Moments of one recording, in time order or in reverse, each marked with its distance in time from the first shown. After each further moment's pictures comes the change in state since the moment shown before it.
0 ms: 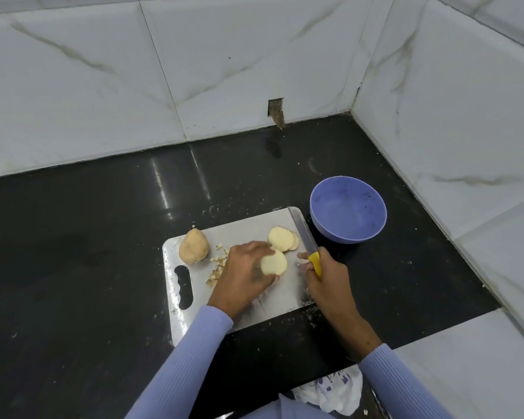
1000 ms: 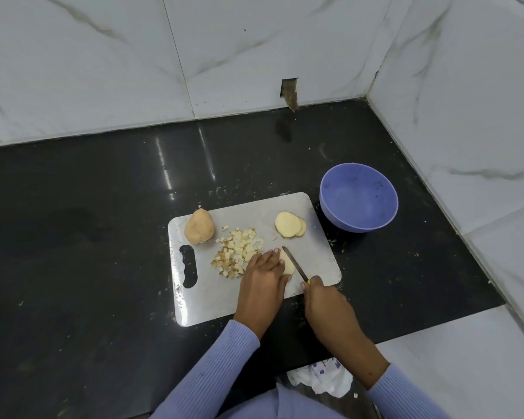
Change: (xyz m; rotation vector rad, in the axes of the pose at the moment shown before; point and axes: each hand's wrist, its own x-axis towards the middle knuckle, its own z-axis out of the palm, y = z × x) left_hand -0.037 0.018 0.051 0.233 0.102 0.008; right_hand -0.049 -0.005 0.011 -0.562 -0.330 0.039
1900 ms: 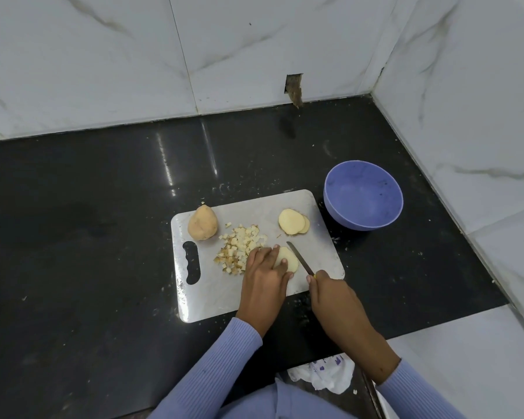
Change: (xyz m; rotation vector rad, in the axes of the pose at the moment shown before) left_hand -0.004 -0.004 0.005 0.028 0.058 -0.035; right_hand -0.001 -0.002 -0.015 0.059 0.007 0.036
